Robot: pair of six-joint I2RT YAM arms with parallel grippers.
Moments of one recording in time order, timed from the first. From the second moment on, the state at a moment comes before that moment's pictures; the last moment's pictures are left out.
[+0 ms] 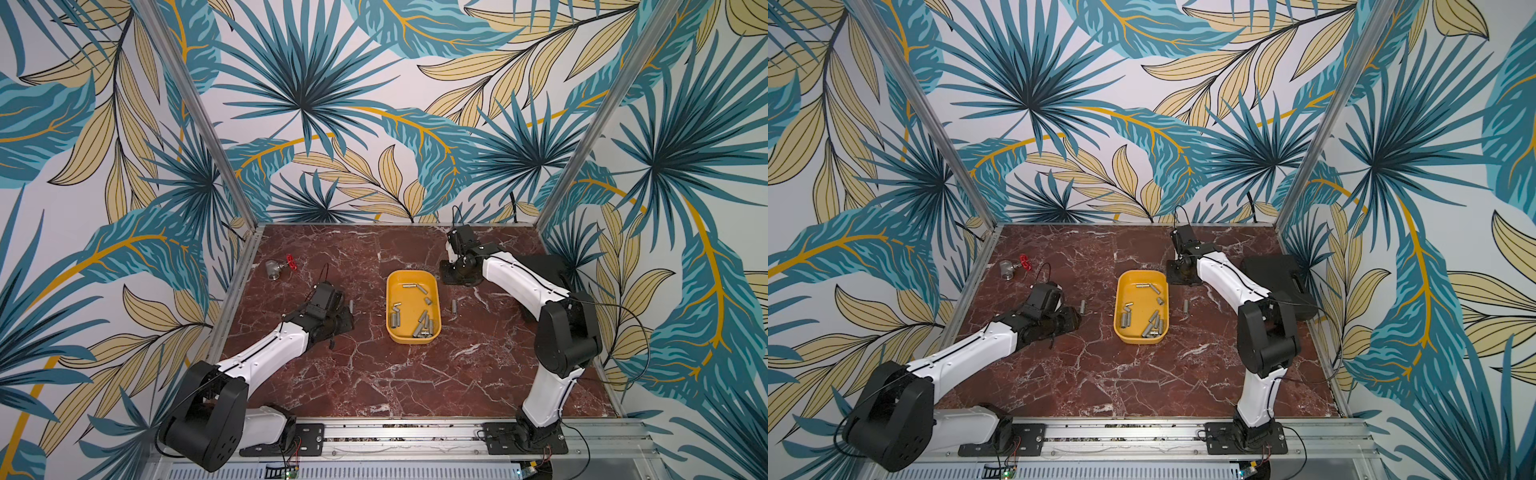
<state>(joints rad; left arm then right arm) -0.39 1.30 0.69 -0.34 0.04 -0.68 0.32 1.85 1.49 -0.76 0.02 0.33</state>
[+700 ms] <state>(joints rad) -0.43 1.32 0.69 -0.34 0.03 -0.71 0.21 1.89 1.32 -0.73 0.02 0.31</state>
